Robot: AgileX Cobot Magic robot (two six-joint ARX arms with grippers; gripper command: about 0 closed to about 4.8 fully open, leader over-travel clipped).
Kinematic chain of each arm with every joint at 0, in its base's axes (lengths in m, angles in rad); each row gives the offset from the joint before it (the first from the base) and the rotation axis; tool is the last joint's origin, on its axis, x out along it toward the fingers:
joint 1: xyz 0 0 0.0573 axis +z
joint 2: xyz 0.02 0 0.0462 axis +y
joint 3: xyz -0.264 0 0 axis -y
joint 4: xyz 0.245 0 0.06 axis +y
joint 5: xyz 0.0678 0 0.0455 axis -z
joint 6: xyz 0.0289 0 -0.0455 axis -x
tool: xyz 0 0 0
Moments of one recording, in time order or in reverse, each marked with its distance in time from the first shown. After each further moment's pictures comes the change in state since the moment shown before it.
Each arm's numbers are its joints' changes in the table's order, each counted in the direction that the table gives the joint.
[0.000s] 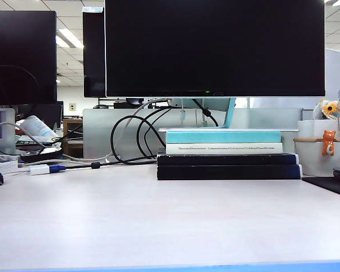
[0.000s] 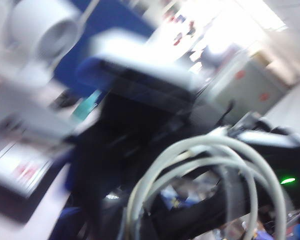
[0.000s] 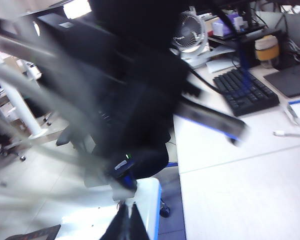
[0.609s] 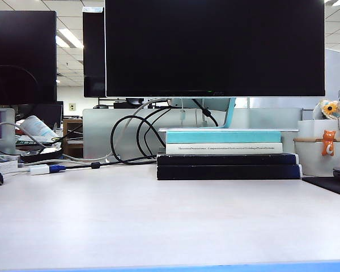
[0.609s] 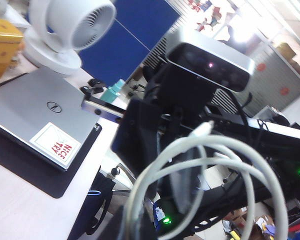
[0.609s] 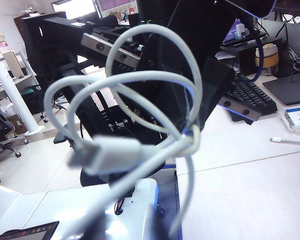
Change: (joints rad) left arm 0.192 -0.062 0.000 0.188 0.161 -0.072; right arm -0.030 -0.026 0.000 -0.013 -0.032 0.000
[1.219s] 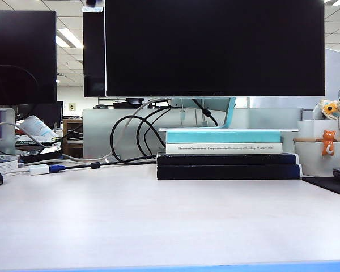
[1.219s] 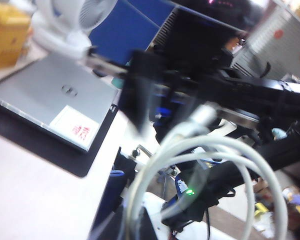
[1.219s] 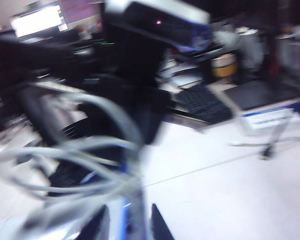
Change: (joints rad) left arm 0.025 -0.024 0.000 0.151 0.028 -0.225; right arm -0.005 0.000 0.000 0.007 0.166 0.002
